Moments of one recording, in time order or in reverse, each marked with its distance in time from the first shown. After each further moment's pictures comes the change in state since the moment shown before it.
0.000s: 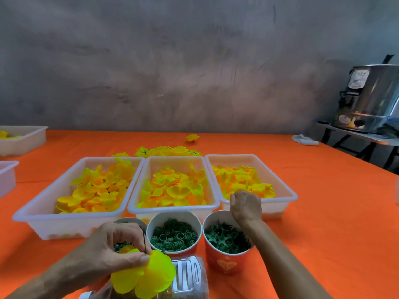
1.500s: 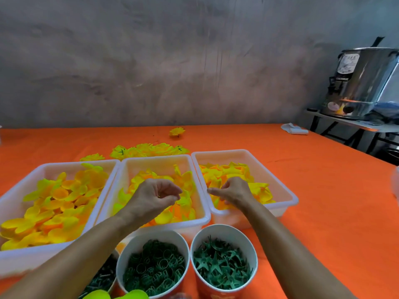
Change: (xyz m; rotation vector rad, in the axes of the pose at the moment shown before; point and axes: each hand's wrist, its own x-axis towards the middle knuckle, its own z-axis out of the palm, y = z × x) left_hand 0.173 -0.022 0.041 -0.012 0.154 -0.086; right_hand 0.081 0.011 0.015 0.340 -0.326 0.151
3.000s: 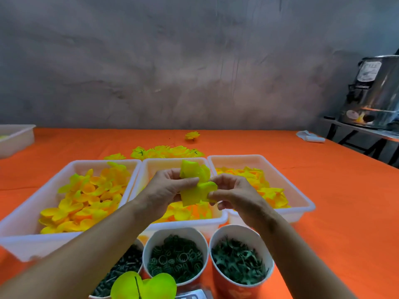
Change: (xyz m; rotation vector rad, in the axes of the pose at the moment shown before) left_hand -0.008 0.026 -0.016 -0.576 -0.029 -0.175; right_hand -0.087 -0.067 -0.020 0.818 -0.352 -0.284
